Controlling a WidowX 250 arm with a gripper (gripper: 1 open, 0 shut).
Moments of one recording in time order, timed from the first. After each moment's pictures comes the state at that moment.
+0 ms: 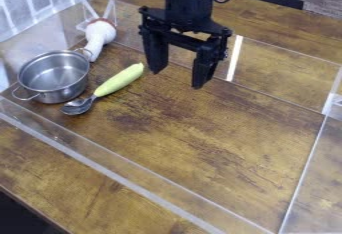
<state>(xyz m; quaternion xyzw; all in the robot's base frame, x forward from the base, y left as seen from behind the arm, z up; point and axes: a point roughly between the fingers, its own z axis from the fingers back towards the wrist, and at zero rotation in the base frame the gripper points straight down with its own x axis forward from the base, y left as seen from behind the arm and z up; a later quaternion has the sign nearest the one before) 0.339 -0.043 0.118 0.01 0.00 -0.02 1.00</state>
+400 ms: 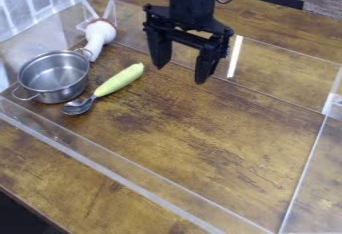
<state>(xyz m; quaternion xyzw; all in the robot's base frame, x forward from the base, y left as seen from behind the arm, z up) 0.355 -0.038 0.117 0.02 -0.04 -0.01 1.00</state>
